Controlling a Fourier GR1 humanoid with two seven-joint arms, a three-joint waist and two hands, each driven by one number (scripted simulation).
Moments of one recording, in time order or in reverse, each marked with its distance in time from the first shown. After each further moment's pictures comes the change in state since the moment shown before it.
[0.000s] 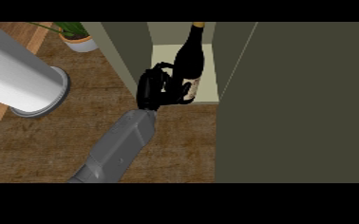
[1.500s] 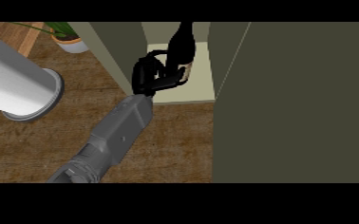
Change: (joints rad) left arm -0.201 -0.003 0.025 0.307 0.142 -0.032 -0.070; right arm -0.043 -0.001 0.019 0.027 0.012 -0.002 -0.003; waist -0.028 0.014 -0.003
